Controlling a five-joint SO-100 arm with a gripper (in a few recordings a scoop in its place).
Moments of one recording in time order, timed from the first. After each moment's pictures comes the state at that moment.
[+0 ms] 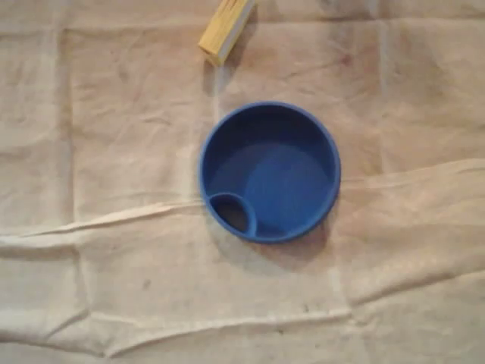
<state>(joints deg) 1.9 188.8 107.1 101.0 -3.3</state>
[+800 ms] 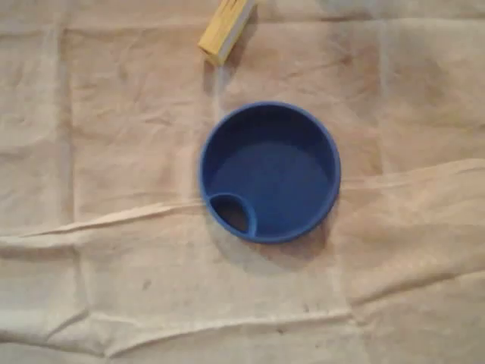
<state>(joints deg) 1.9 188.8 107.1 101.0 -3.3</state>
